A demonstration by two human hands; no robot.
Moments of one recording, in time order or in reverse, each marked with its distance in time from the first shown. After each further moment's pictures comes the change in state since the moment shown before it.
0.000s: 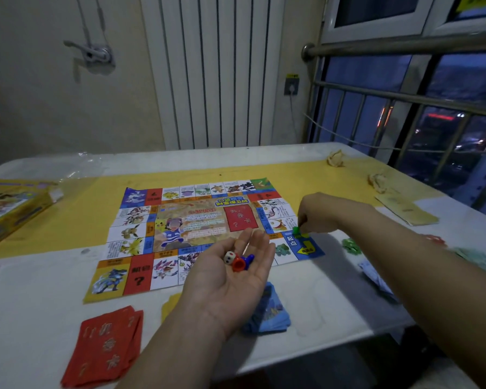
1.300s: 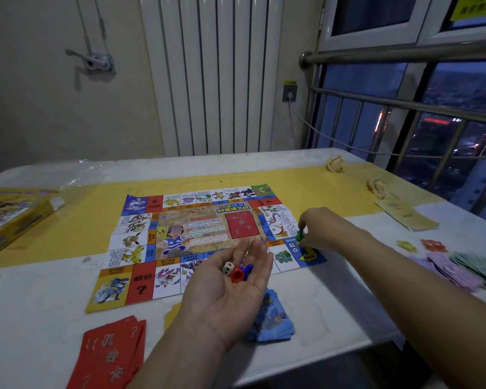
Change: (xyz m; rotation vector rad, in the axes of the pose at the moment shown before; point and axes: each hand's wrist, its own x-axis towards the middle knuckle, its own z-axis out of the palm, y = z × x) left_hand 0.001 0.005 -0.005 -0.021 0.007 -0.016; right_hand 0.003 -0.002 0.027 0.161 0.170 0.154
